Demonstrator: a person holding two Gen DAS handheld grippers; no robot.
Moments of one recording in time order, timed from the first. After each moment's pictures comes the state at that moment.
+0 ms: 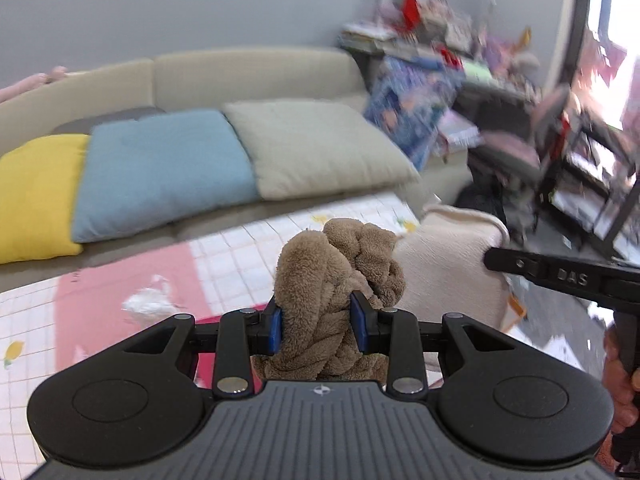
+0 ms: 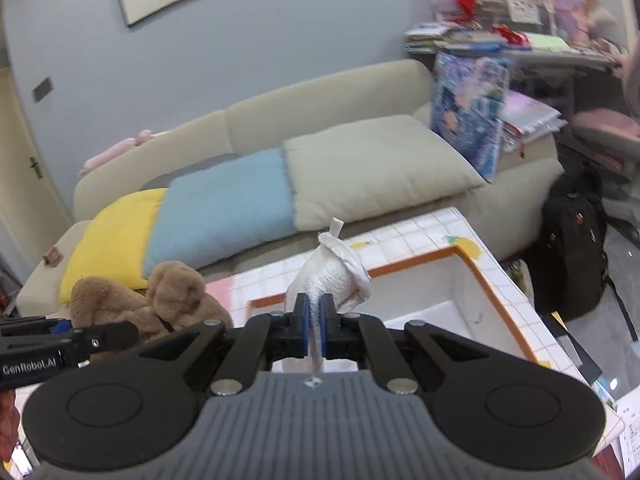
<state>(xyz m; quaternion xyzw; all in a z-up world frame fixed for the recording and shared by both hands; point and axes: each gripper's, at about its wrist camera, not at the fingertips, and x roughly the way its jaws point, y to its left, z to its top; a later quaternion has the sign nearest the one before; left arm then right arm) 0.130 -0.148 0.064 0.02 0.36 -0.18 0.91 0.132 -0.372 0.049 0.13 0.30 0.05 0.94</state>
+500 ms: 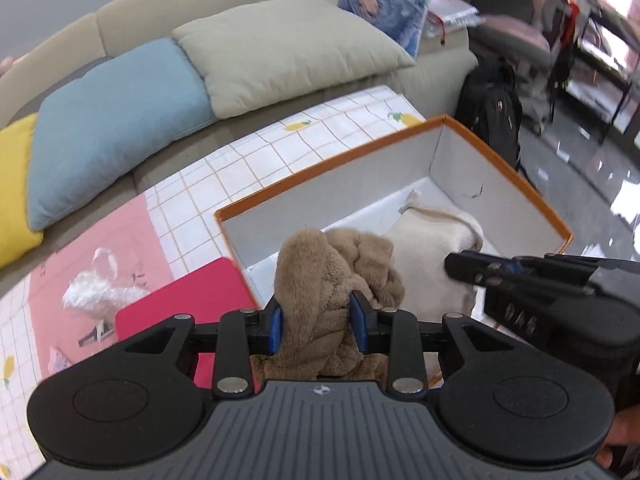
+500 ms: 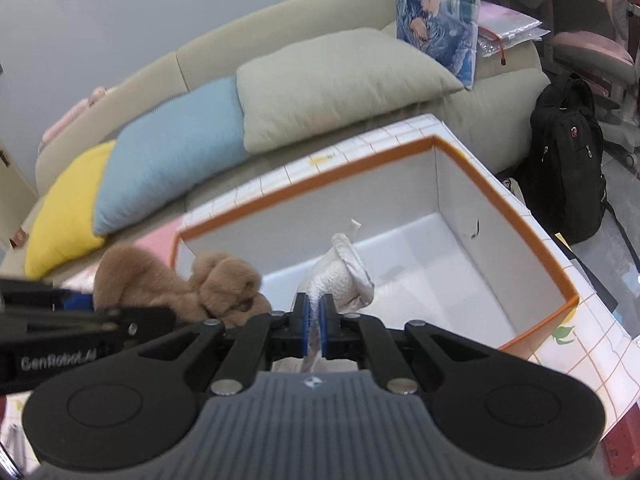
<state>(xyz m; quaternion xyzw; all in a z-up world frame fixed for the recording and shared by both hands) 0.182 -0.230 -0.005 0.13 0.47 -0.18 0.85 0.170 -0.383 -0.044 0.15 0.40 0.02 0.90</state>
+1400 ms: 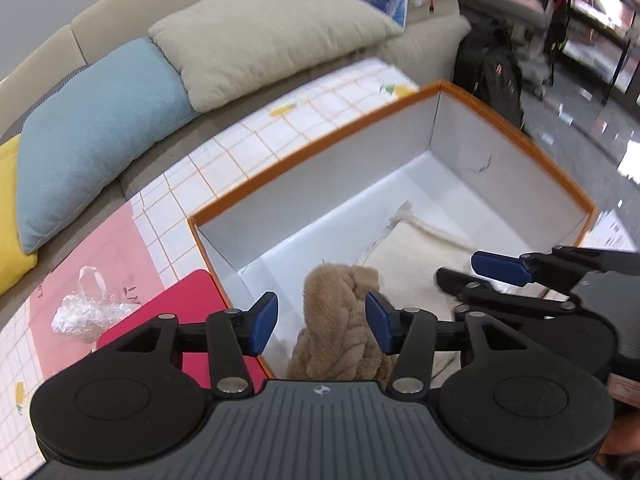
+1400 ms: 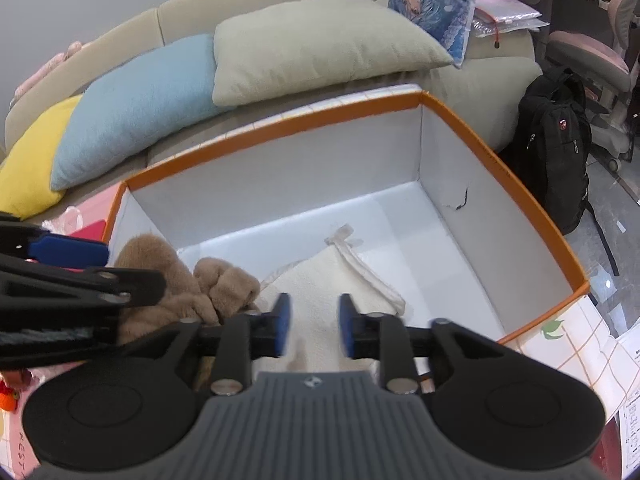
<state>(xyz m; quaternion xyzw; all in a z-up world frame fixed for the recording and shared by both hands) 0.193 -0.246 -0.020 0.17 0.48 -0.18 0.84 0.183 -0.382 -0.078 0.11 0.43 -0.01 0.89</state>
